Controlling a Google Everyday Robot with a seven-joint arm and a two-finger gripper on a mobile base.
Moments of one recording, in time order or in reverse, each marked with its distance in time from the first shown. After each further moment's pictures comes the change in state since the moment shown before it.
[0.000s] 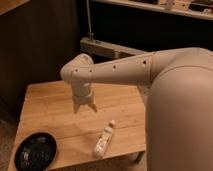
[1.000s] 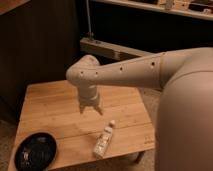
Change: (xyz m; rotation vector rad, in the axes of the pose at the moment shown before) arm 0.016 -0.041 -0.002 0.032 -0.017 0.258
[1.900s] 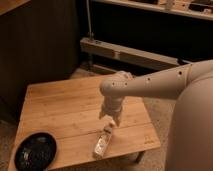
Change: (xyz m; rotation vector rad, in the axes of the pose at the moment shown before) arm -0.008 -0.082 0.076 -0.110 0.062 0.220
